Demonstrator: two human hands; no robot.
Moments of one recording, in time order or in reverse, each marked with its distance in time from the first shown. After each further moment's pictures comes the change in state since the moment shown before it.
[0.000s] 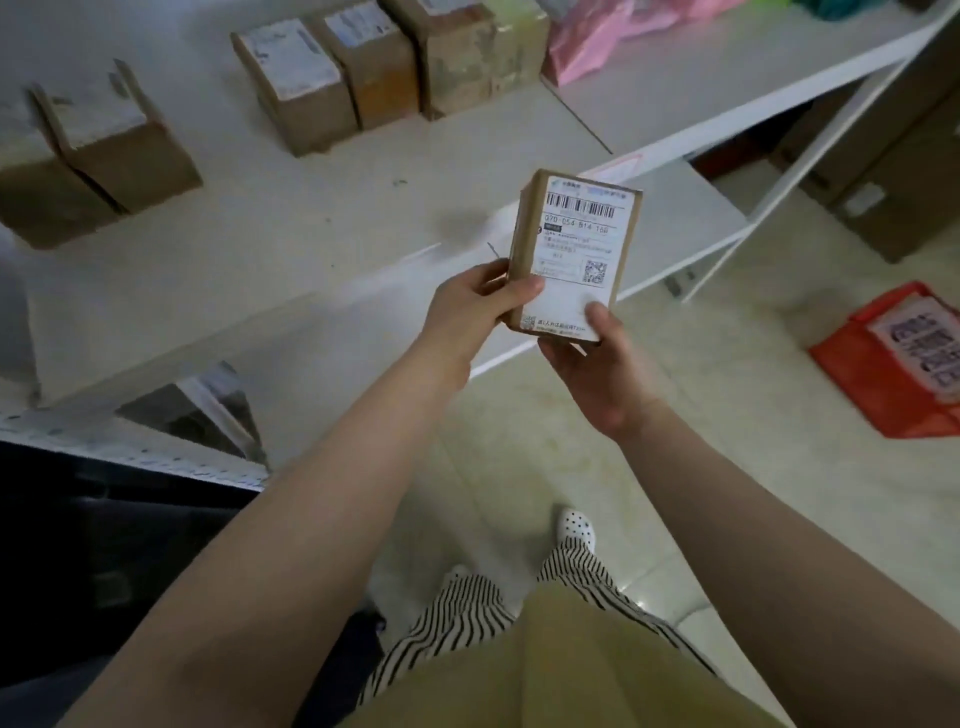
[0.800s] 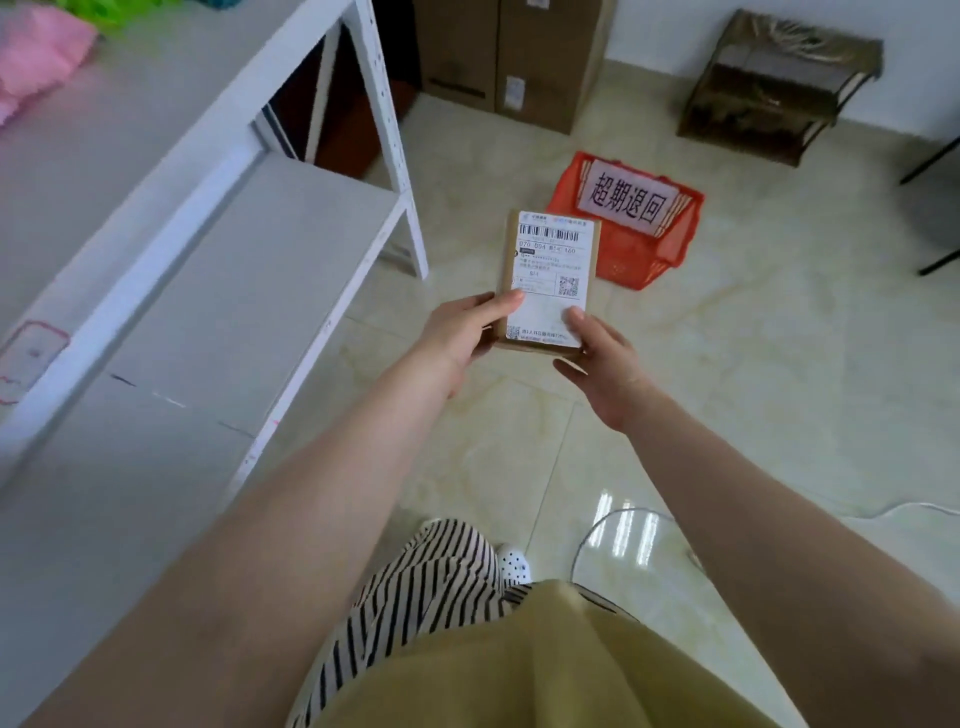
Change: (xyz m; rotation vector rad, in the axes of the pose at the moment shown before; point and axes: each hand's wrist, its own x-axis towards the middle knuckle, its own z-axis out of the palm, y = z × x) left_hand 0.104 -0.090 0.525 0.318 -0.579 -0.308; right_hand -0.066 -0.236 -0.439 0.000 0.635 -0.145
